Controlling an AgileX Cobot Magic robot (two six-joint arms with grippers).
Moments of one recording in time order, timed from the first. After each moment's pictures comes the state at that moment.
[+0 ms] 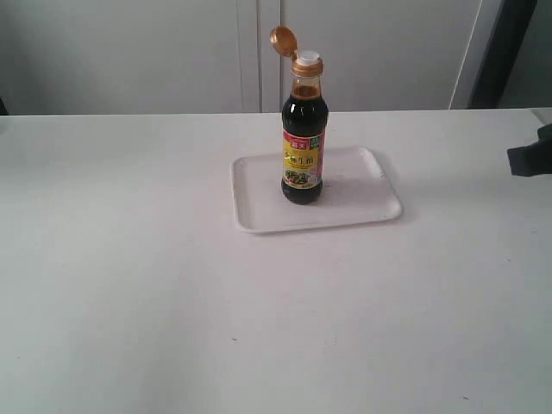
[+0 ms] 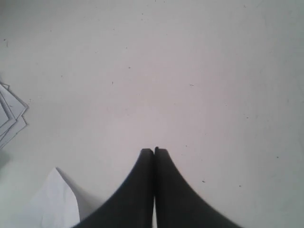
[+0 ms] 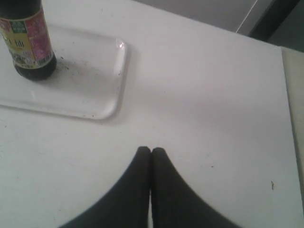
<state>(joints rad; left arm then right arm) -0.24 1.08 -0.83 0.25 0.83 -0.08 0.05 1.03 -0.79 0.10 0.45 -0.29</state>
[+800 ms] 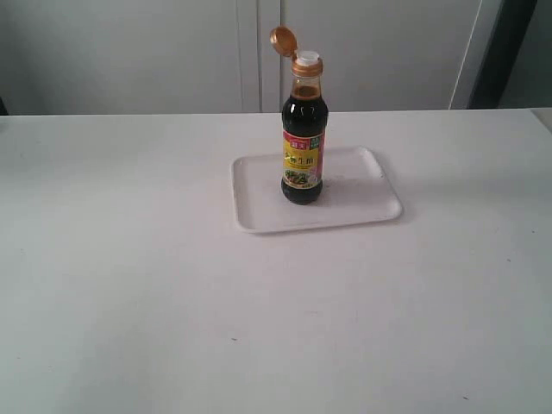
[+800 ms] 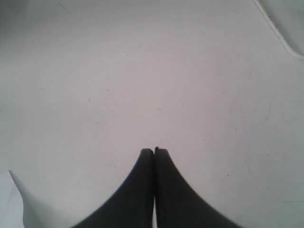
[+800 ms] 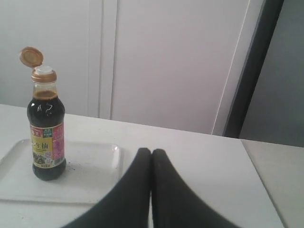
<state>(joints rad) -0.24 0.58 -0.44 0.16 0.57 -0.19 0.05 0.38 -0.38 0.29 0.15 -0.36</state>
